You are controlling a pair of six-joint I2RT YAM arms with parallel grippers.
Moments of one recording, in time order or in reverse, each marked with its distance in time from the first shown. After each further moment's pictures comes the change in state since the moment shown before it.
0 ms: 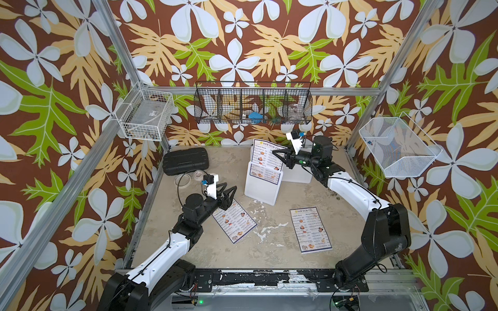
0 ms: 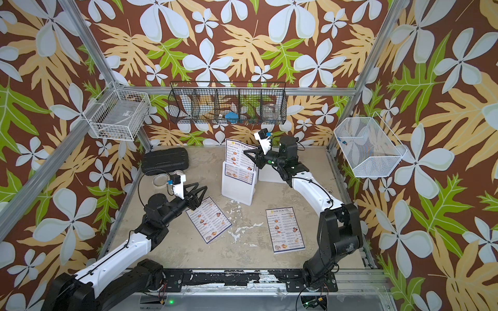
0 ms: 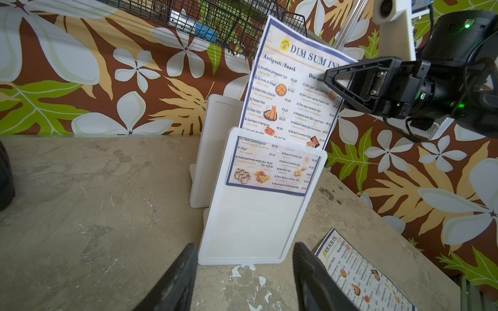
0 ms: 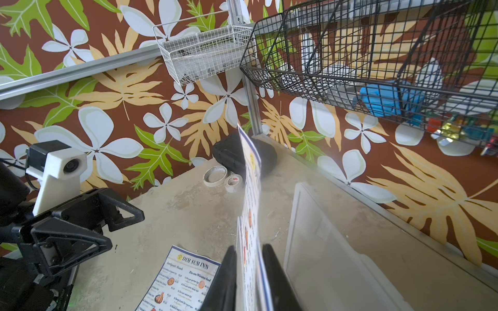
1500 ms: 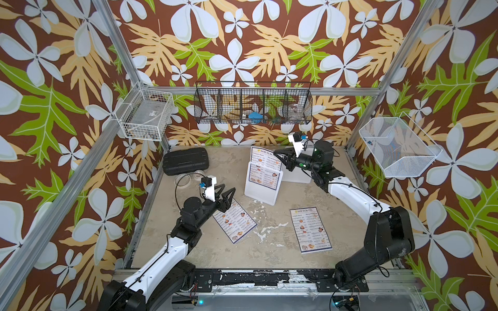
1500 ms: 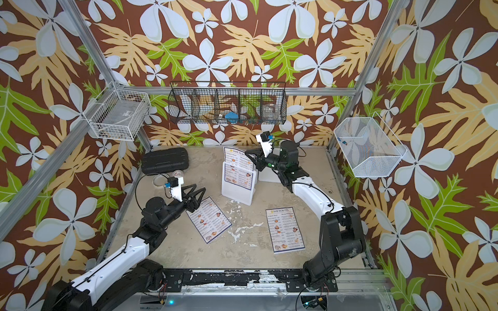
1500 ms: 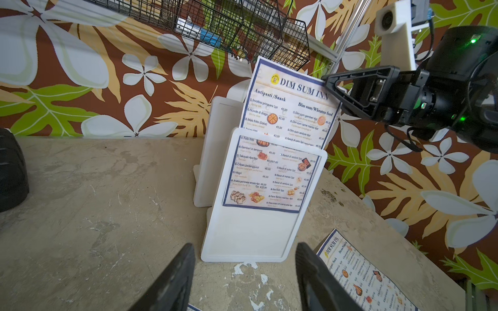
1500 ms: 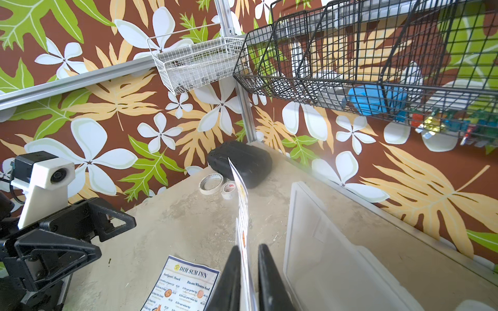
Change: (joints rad) left arm 0.000 -0.051 -0.031 -0.008 -0.018 0.000; right arm 0.009 -0.045 -0.104 0.116 0.053 0.057
